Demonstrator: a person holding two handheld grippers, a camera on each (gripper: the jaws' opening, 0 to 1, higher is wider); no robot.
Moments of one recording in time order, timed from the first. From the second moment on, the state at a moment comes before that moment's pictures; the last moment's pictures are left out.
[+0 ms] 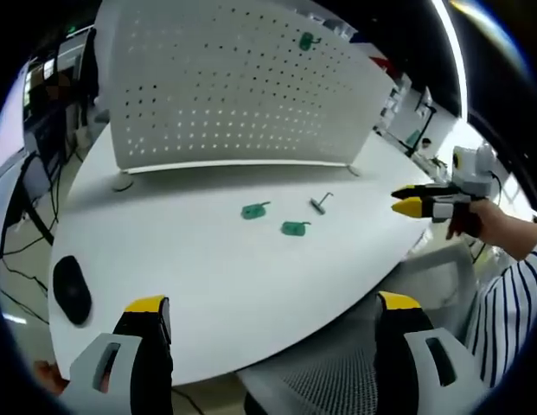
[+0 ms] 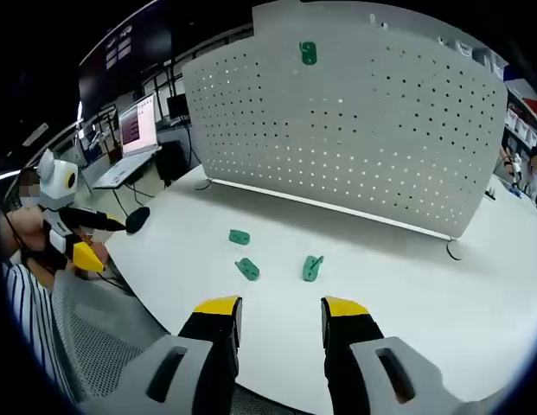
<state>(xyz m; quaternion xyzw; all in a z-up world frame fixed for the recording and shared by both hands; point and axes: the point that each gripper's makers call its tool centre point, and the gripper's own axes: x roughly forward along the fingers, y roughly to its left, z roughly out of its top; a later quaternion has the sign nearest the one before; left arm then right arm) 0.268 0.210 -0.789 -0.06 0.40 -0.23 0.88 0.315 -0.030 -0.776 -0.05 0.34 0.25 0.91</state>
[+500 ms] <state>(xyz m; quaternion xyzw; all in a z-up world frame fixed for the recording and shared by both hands) 0.273 0.221 -0.795 -0.07 0.41 -0.21 0.88 0.310 0.033 -0.818 -0.02 0.39 0.33 0.86</state>
